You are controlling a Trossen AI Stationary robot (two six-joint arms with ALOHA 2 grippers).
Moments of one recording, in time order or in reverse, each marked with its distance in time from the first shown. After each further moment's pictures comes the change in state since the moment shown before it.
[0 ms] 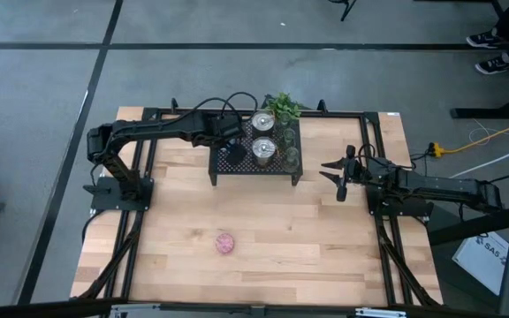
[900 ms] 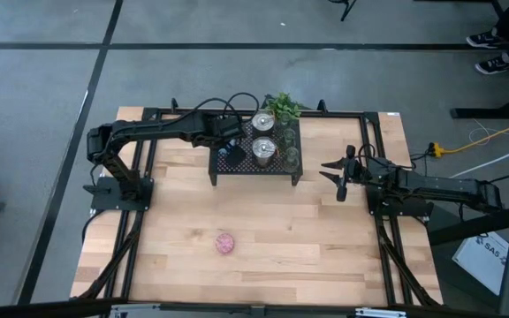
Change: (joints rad) left arm -0.005 -0.001 0.000 0.003 -0.008 0.057; right arm 0.000 0.000 0.000 0.000 0.000 0.000
